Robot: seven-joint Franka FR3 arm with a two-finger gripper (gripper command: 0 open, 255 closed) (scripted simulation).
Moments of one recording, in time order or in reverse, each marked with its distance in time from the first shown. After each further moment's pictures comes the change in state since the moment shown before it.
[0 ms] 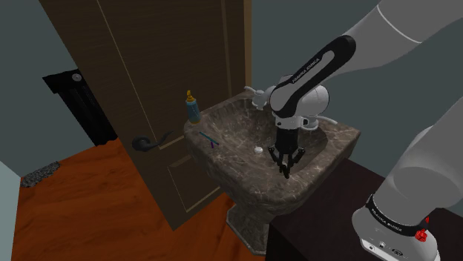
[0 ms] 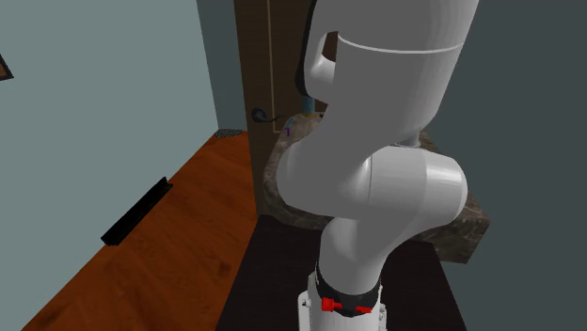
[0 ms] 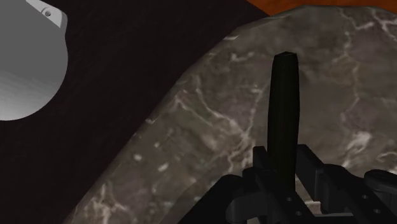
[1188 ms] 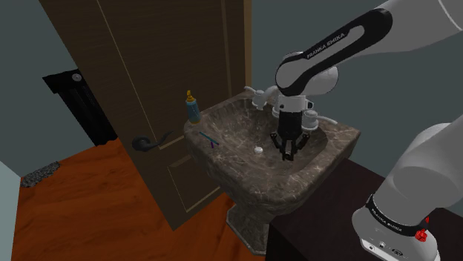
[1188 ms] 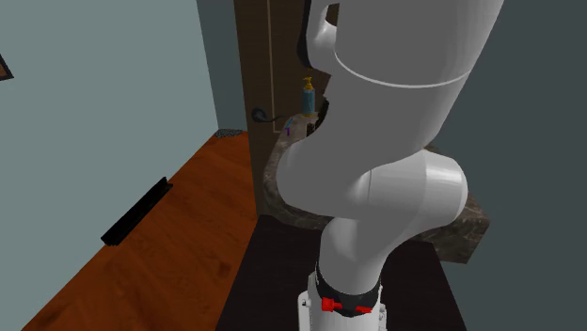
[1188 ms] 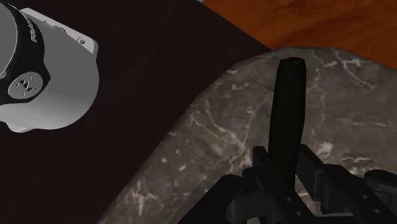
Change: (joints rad) arm -0.015 -0.181 -0.012 0.044 -0.057 -0.224 0.080
